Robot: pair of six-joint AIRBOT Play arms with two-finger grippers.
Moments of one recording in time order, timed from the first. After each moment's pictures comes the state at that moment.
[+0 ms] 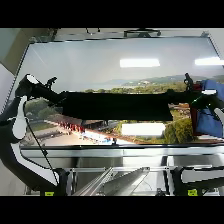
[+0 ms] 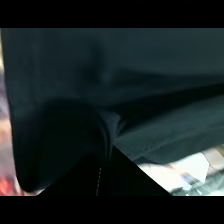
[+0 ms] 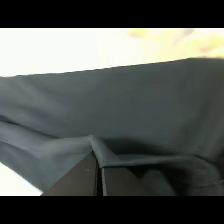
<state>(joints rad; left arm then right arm) 0.20 -1.86 1.55 1.12 -1.46 -1.38 -0.29 -1.60 1.02 -0.46 1.03 0.86</state>
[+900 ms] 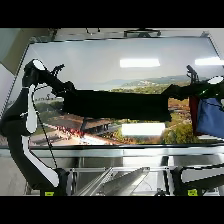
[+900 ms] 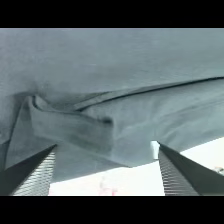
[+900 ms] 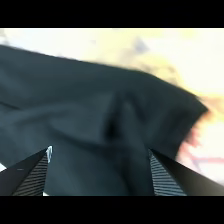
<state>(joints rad) 0.09 -1.98 1.94 1.15 -1.64 -1.41 -0.34 -1.63 1.26 -0.79 1.21 1.01</state>
